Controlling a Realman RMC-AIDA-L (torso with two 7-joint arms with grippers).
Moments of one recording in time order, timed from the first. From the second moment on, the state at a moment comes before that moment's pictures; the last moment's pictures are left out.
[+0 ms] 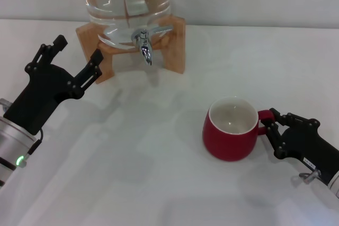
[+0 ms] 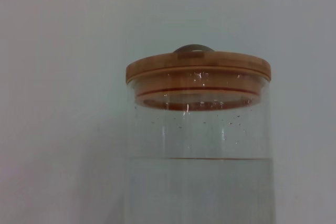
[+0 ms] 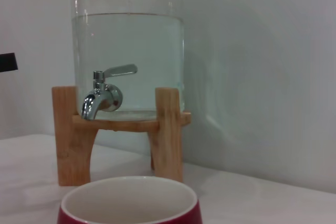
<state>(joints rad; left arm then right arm) -0.20 -2.09 1.58 0.46 -2.80 -1.23 2.67 0.36 2.02 0.42 0.30 -2.39 -1.14 0.21</state>
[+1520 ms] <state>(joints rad) -0.19 -2.09 1.58 0.45 -2.80 -1.23 2.67 0.49 2.02 0.39 0.37 -2.40 -1.04 0.21</state>
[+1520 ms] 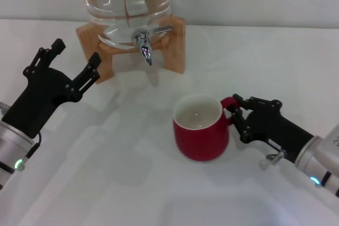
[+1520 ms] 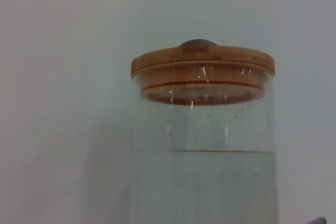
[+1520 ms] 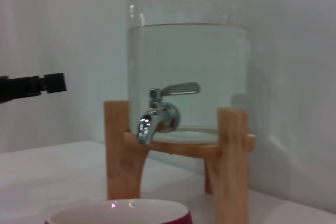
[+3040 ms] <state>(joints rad) -0.19 -2.09 1.57 0.45 -2.90 -1.20 2.67 0.61 2.02 0.41 0.41 -2.41 -0.91 0.22</state>
